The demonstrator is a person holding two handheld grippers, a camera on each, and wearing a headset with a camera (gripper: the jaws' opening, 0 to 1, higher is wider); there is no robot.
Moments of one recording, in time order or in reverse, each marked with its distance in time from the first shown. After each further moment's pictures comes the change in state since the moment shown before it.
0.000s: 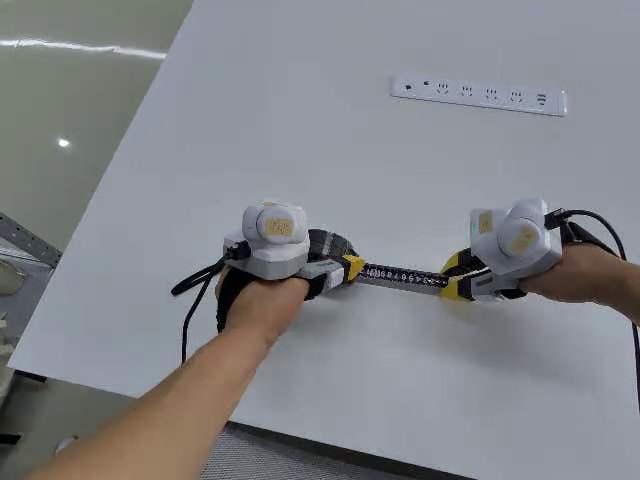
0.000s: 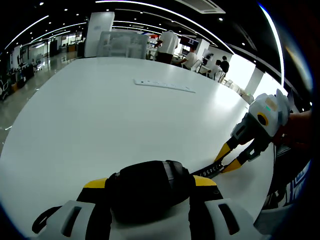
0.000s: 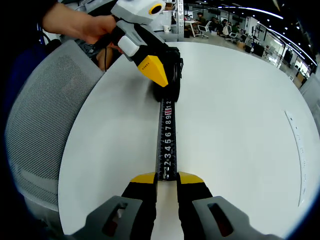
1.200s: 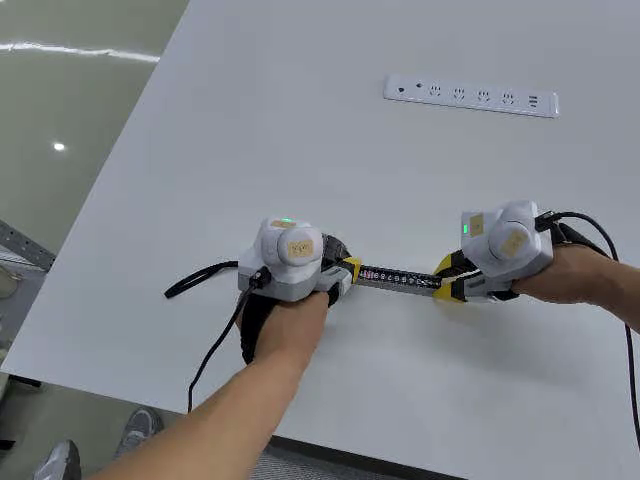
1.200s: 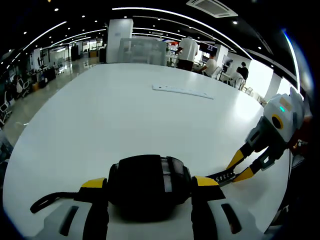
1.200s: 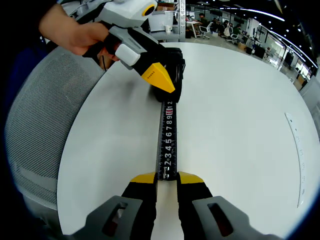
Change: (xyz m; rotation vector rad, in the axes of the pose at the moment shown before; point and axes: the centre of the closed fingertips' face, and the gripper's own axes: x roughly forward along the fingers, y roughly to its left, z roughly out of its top) left arm -0.002 0.004 -0.003 -0.055 -0.074 0.199; right arm 0.002 -0.002 -0.001 -0.014 -0.004 -0.001
